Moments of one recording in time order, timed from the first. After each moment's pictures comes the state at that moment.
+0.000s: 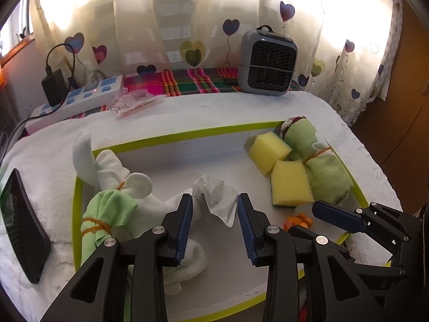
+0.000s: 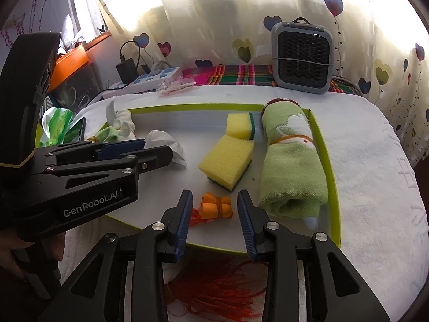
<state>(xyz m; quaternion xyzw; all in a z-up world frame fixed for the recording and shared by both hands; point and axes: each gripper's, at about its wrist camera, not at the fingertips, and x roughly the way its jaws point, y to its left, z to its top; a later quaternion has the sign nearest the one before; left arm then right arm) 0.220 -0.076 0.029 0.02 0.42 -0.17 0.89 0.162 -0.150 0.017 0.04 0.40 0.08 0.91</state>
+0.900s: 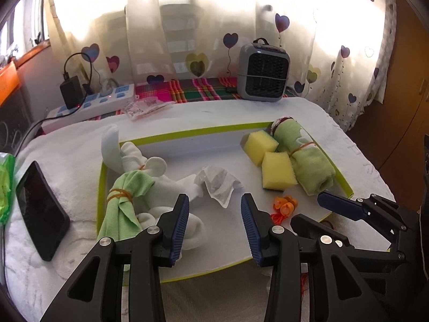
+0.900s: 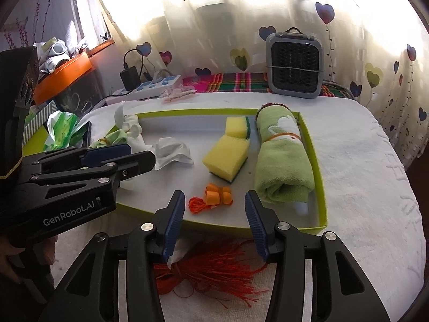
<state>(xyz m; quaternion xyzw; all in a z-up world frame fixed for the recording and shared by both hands) 0.175 -0.064 0.049 0.02 0.40 -0.16 0.90 0.137 -0.151 0.028 0.04 0.38 0.07 0.92</state>
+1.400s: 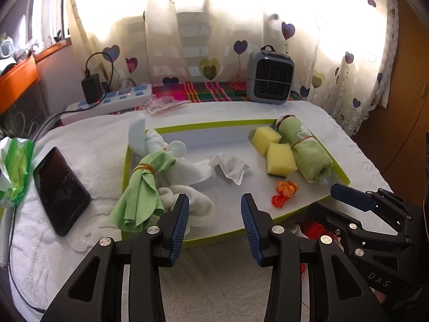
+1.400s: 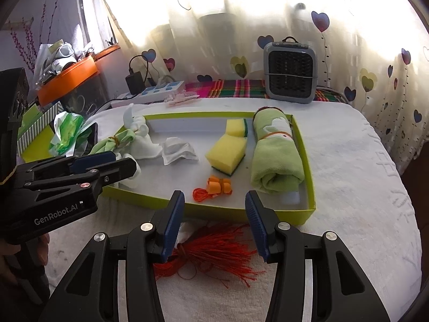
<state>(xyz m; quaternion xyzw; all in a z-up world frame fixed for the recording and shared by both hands) 0.140 -0.048 0.055 0.02 0.38 -0.13 0.91 0.114 -0.153 0.034 0.04 0.36 0.07 0.93</state>
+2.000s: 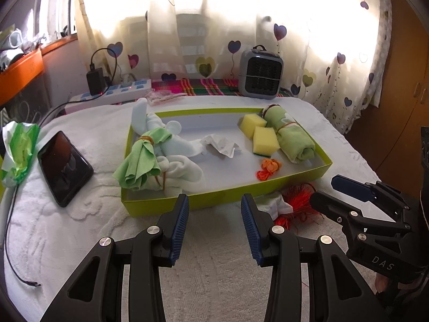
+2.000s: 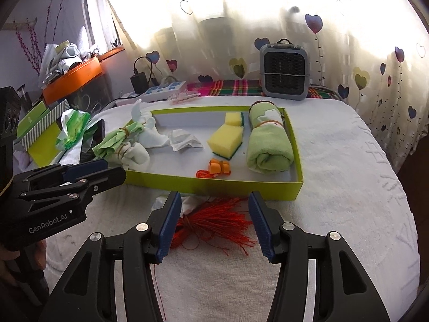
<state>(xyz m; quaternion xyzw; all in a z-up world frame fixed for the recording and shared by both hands) 0.100 -0.042 0.052 0.01 0.38 -0.14 0.91 0.081 -0.155 0.036 0.04 0.36 0.07 0.93</state>
